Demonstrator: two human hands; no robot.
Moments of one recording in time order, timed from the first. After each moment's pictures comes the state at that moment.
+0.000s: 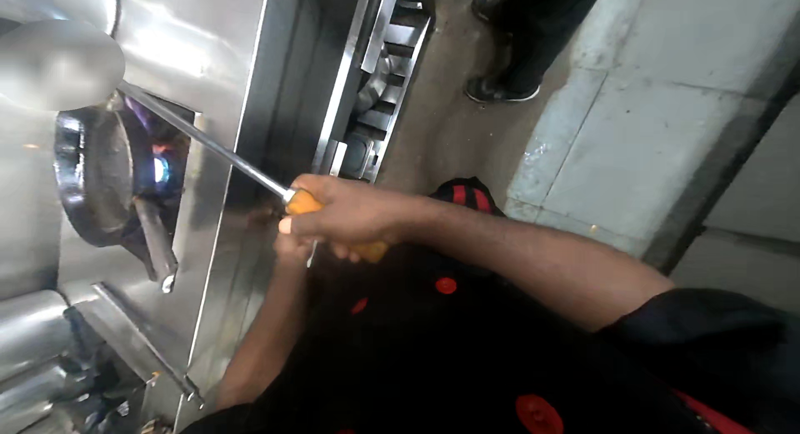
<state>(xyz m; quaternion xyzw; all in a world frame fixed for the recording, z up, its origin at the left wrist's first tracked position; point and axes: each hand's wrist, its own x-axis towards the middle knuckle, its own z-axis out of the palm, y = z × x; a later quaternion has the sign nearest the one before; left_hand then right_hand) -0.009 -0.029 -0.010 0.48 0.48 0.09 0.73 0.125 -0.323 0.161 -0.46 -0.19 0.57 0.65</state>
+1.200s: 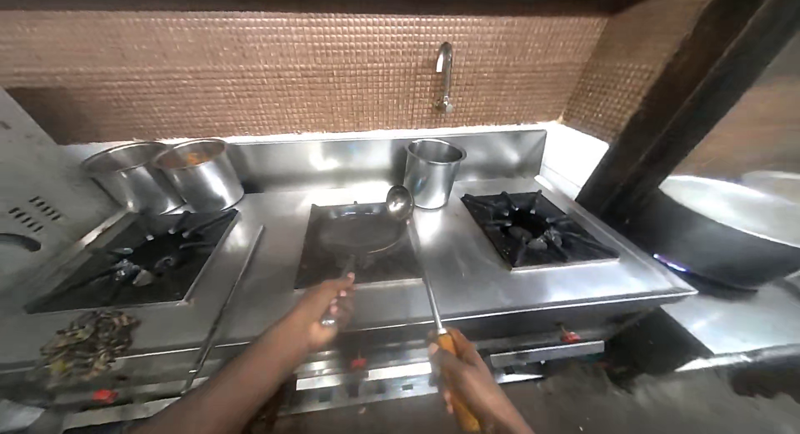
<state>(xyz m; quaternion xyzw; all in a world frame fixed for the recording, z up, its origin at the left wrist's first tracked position) -0.001 -0.008 0.317 0.27 0.41 0.19 0.85 0.190 -0.217 0.222 -0.59 -0.25 0.53 0.56</state>
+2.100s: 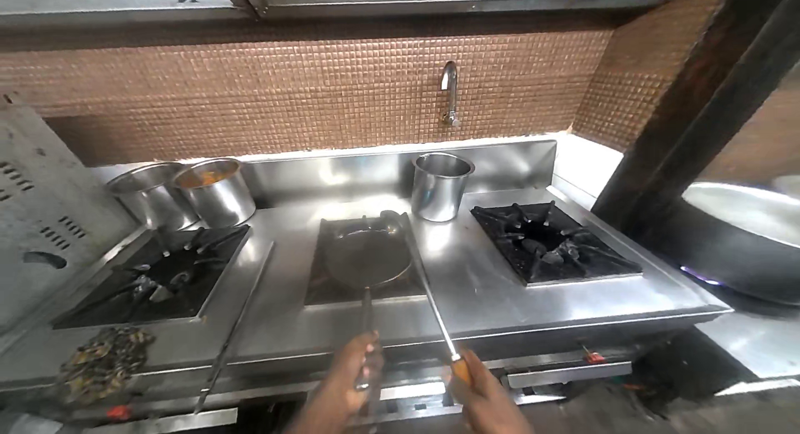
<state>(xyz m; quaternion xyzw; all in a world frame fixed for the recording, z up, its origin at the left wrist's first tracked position) 0.007 -0.053 0.252 0.20 0.38 0.24 0.87 0.208 -0.219 0.201 -0.73 -0.36 0.44 0.38</state>
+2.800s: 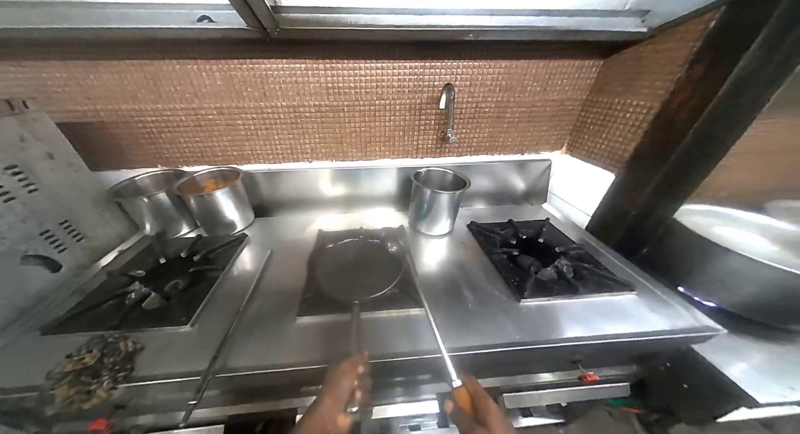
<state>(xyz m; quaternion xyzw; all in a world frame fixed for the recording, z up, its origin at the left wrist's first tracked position) 0.005 -0.047 0.210 0.27 0.42 0.24 0.83 0.216 -0.236 0.193 -0.73 -0.39 0.42 0.38</state>
